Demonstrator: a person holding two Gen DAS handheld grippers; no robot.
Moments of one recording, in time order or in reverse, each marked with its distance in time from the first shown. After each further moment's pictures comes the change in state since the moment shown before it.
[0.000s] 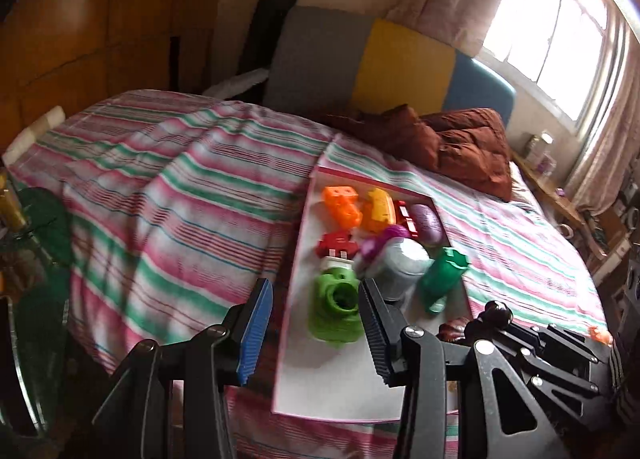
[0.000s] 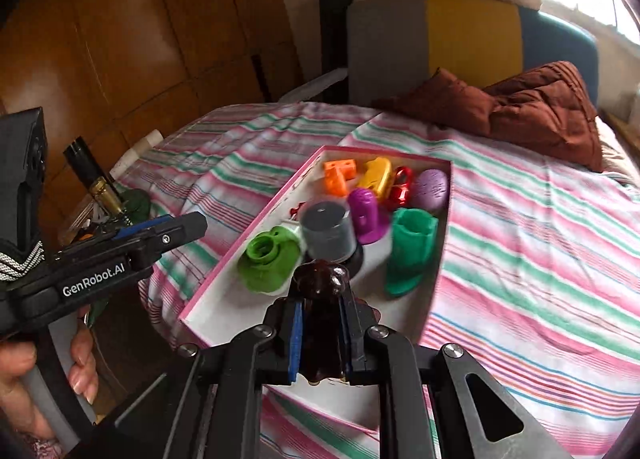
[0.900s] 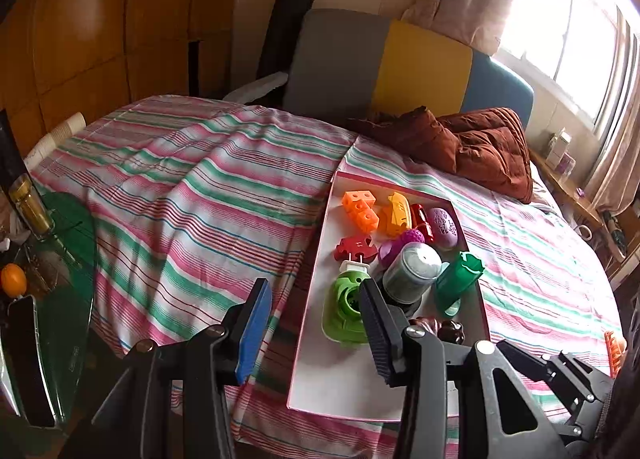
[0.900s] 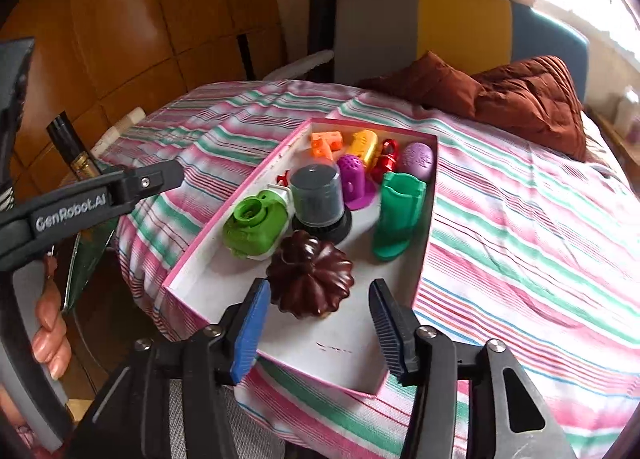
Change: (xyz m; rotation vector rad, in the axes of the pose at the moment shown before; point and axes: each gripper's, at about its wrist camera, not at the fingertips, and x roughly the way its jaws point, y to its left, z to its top) left arm -0.009 -0.006 0.003 0.009 -0.006 0.065; right arm -0.003 0.008 -0.015 -0.007 0.067 -0.104
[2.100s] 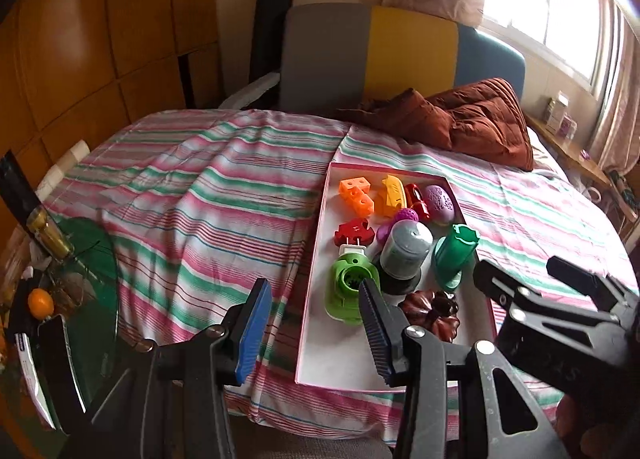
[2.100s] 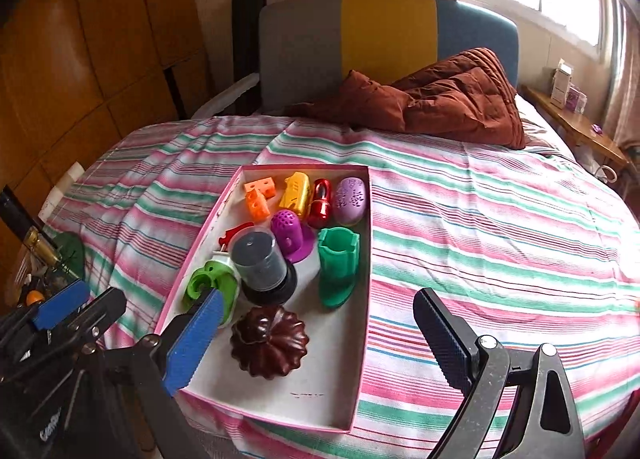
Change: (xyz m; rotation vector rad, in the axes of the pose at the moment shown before) left arm -0.020 -0.019 -0.006 0.128 0.026 0.065; right arm -0.015 -0.015 0.040 0.178 -0.055 -0.201
